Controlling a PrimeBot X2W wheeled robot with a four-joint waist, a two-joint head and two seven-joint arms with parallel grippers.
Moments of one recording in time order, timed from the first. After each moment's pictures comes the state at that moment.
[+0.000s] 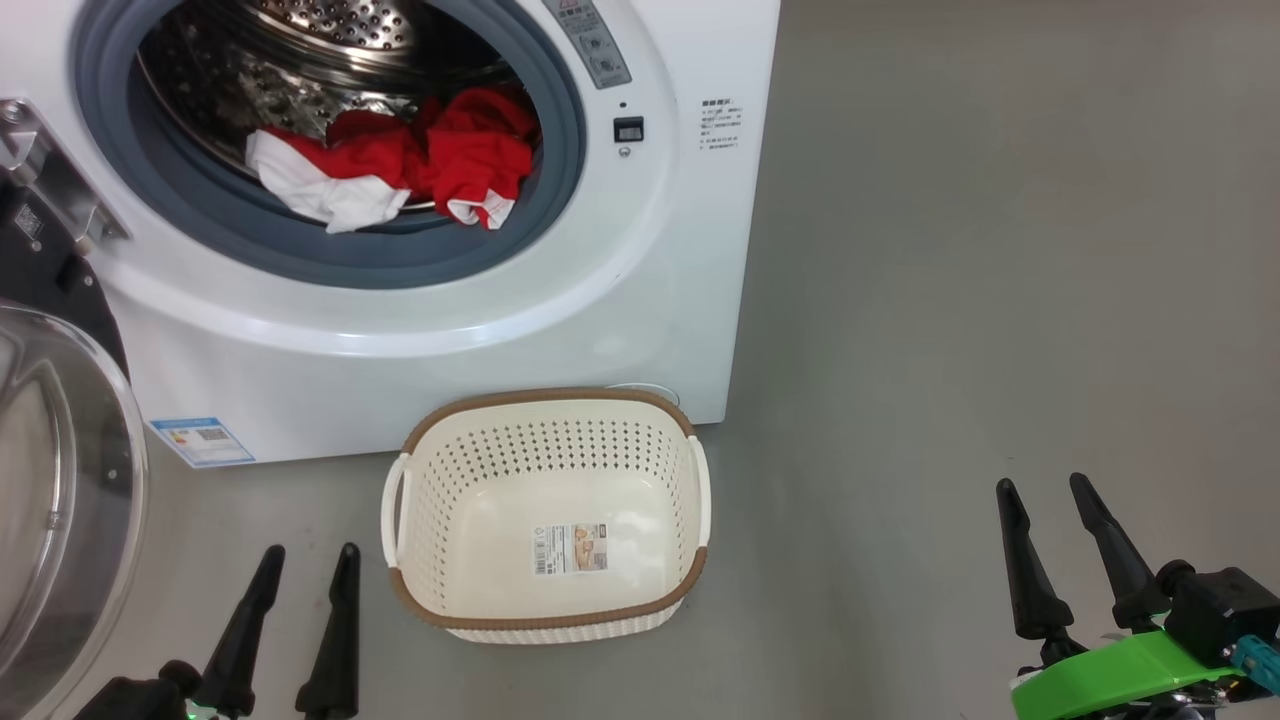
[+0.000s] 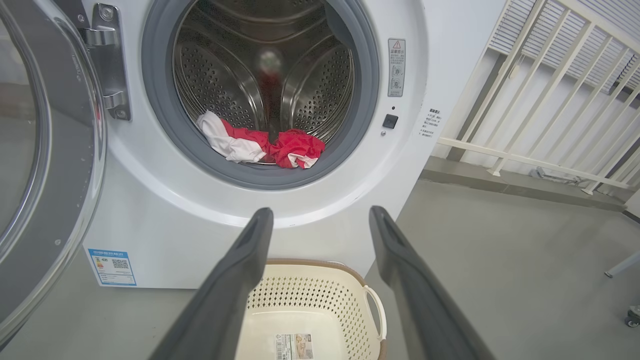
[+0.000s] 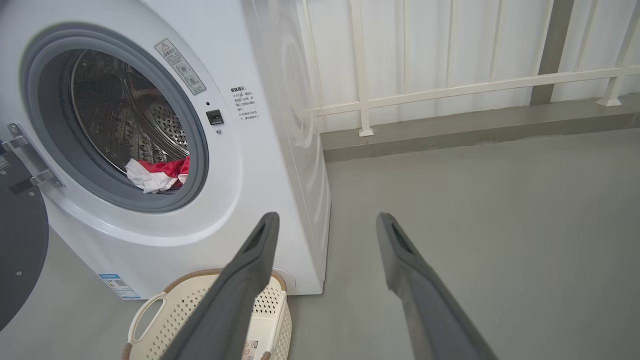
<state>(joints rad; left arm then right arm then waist) 0.02 0.15 -0.03 0.12 -0.45 -0.13 -0.25 0.02 -0.06 -0.05 0.19 0.34 0.12 -0.25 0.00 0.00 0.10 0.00</state>
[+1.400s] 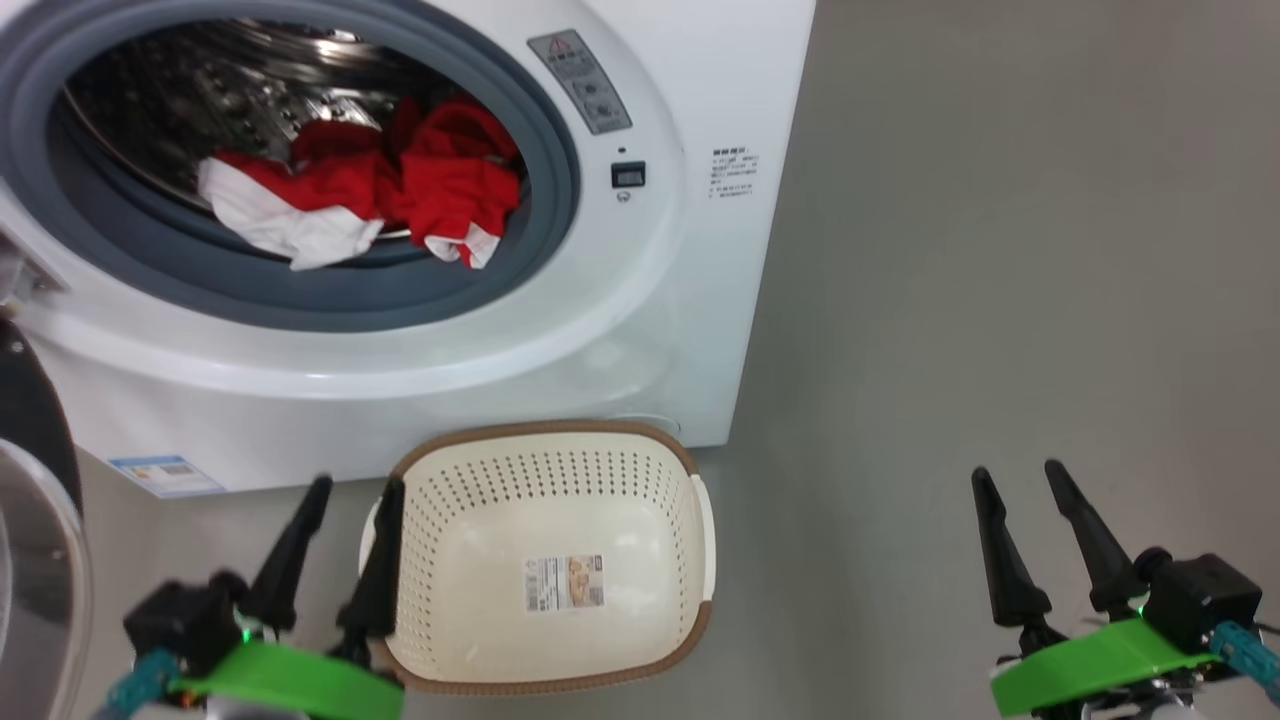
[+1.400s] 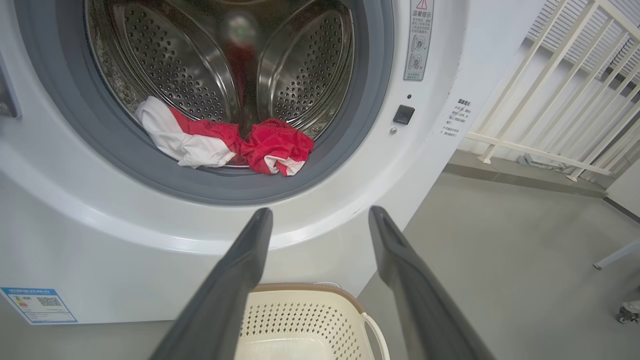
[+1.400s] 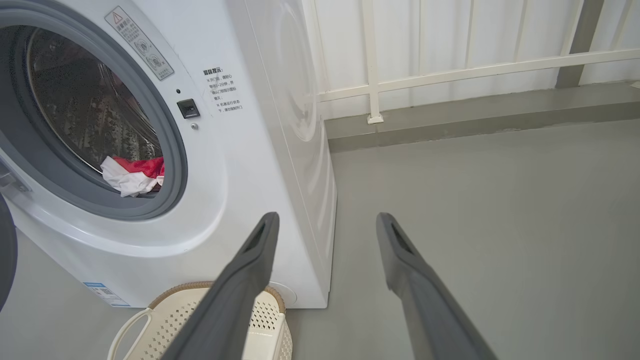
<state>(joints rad) -0.13 0.16 -0.12 0.24 -0.49 -0.13 -0.25 0.01 -0.05 -0.01 0.18 0.34 0.12 -0.25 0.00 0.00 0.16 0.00</state>
